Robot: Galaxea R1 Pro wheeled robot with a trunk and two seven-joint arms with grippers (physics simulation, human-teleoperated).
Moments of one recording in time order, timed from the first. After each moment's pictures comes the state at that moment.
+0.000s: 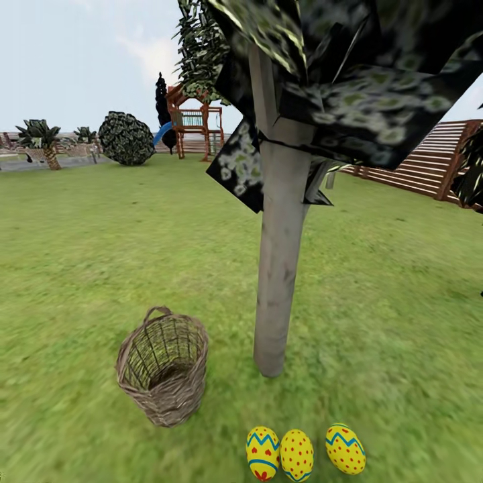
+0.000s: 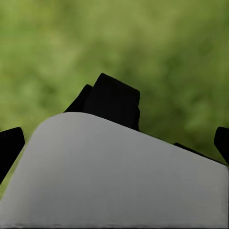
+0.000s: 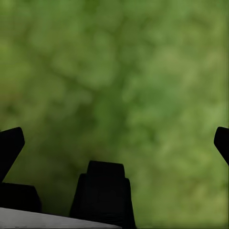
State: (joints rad) left arm -0.29 0.00 -0.49 0.05 0.93 0.06 0.10; right arm -0.37 -0.05 -0.33 0.00 0.45 0.03 0.07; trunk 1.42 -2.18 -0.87
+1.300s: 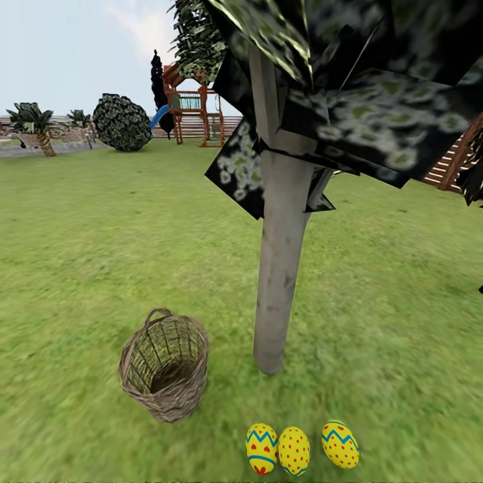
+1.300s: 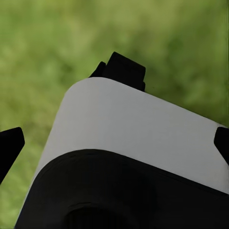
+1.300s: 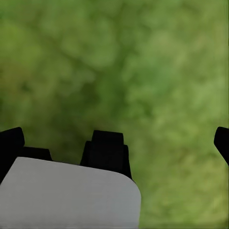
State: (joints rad) left arm -0.28 0.00 -0.49 0.05 0.93 0.06 0.09; right arm -0.37 -0.05 -0.33 0.00 0.45 0.03 0.07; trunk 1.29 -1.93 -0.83
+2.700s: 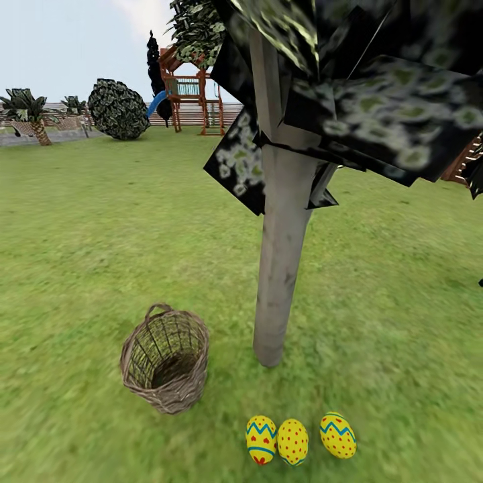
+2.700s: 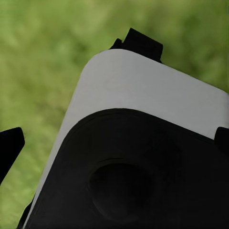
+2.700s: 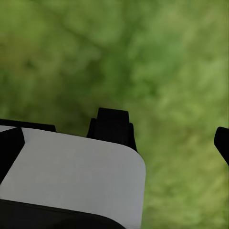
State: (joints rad) left arm -0.27 0.01 -0.49 0.05 0.94 0.06 0.09; right arm -0.35 -0.05 -0.33 0.00 0.45 0.03 0.07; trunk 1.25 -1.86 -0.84
